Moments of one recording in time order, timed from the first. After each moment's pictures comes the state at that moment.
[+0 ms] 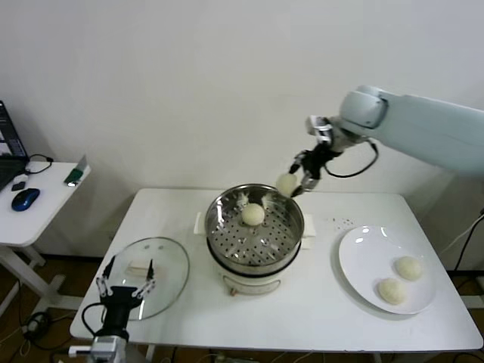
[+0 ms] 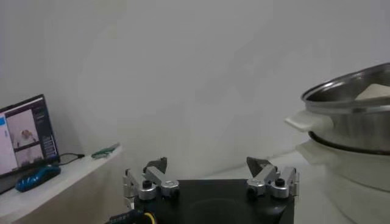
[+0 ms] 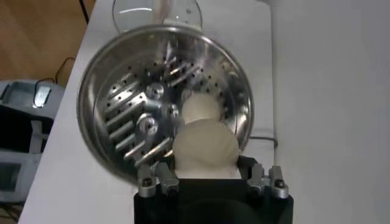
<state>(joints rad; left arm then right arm) 1.67 -1.45 -0.65 -2.03 0.14 -0.08 -0.07 0.79 1.02 -1.49 1.22 0.79 -0.32 -1.02</state>
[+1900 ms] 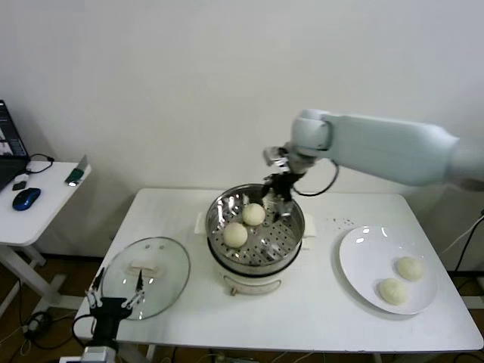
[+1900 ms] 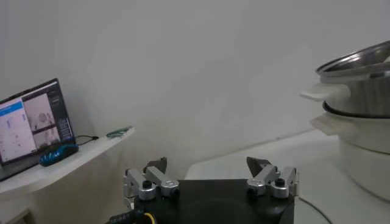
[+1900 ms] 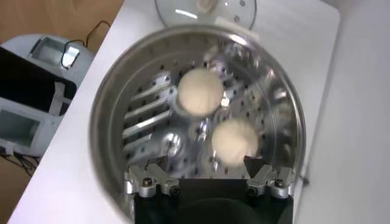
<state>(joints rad) 1.70 -1.42 -0.70 -1.98 0.11 -0.12 -0.09 0.78 0.94 -1.50 1.37 0.60 -0.28 -1.06</state>
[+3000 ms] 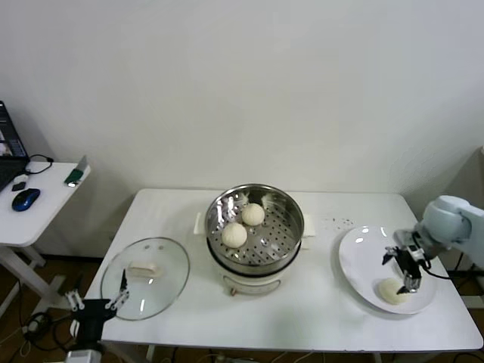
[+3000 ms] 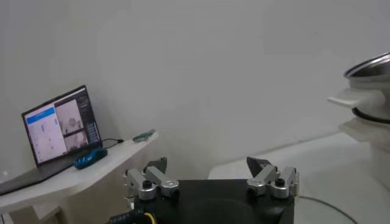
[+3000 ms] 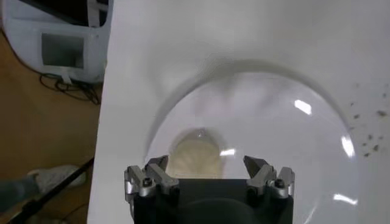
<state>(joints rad) 1.74 -1.44 -0.76 -2.03 0.11 -0.10 -0.11 0.22 0.39 -1.22 1.42 0.06 -0.17 -1.09</state>
